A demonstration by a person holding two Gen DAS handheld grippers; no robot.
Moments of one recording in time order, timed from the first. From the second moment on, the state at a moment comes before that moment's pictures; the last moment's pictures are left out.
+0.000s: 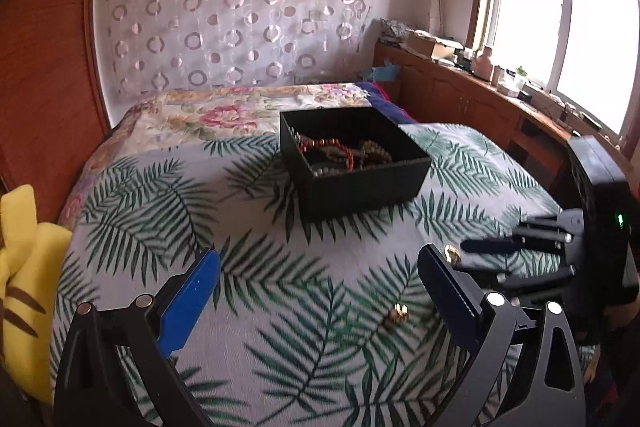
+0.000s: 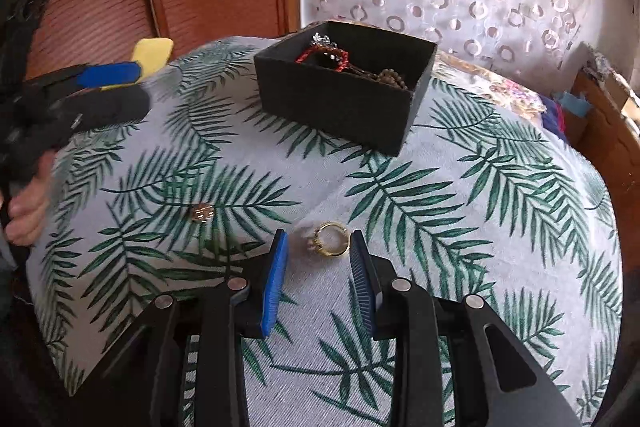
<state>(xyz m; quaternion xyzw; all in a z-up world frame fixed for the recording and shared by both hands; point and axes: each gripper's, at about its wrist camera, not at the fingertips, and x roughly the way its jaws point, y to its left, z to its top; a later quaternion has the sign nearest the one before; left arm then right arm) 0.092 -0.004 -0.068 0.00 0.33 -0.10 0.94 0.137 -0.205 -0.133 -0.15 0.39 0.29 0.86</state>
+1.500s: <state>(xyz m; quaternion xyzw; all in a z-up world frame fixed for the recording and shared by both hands) 0.097 -0.060 -0.111 0.07 0.41 -0.17 0.89 0.127 -0.227 -0.123 -0.13 0.36 0.28 0.88</state>
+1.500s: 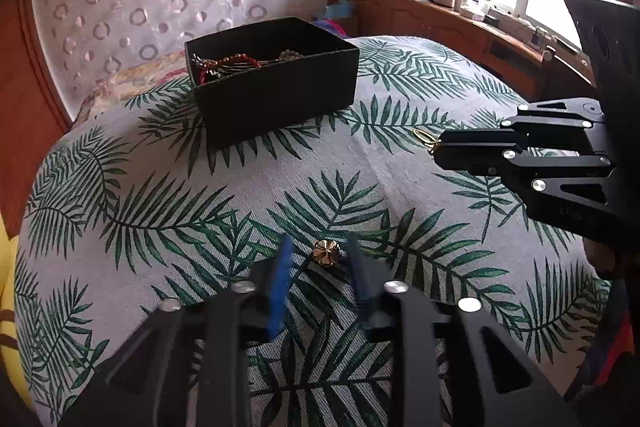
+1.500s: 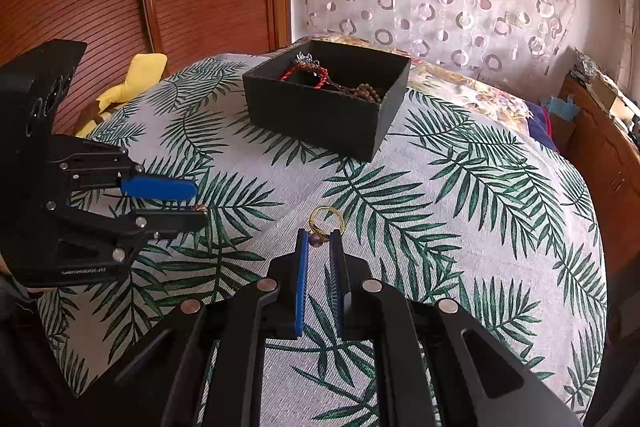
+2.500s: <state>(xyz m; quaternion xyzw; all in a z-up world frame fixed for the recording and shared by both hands) 0.139 -0.040 -0.055 0.05 0.35 -0.14 0.92 0.222 -0.190 -0.075 -0.11 0.34 0.27 0.89</state>
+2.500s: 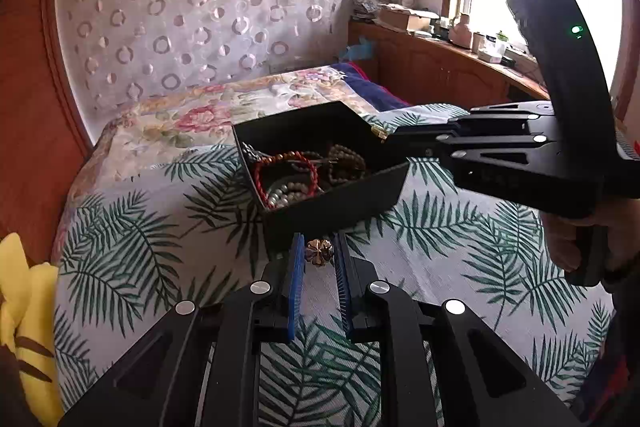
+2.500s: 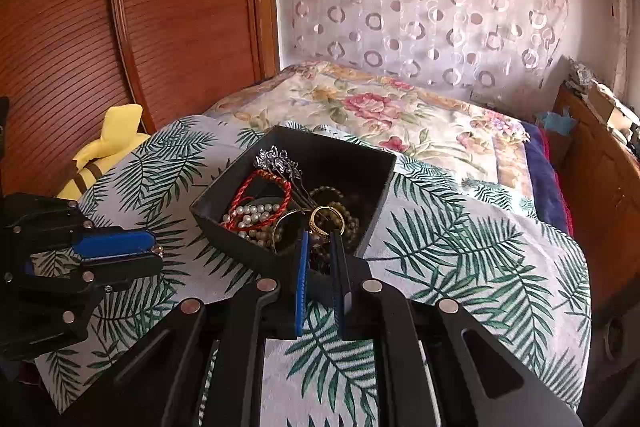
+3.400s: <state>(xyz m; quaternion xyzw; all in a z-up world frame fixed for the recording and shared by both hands) 0.202 -0.043 -0.039 0.05 0.35 -0.11 0.93 0.229 -0.197 -0.075 -0.10 0.33 0.27 0.90</state>
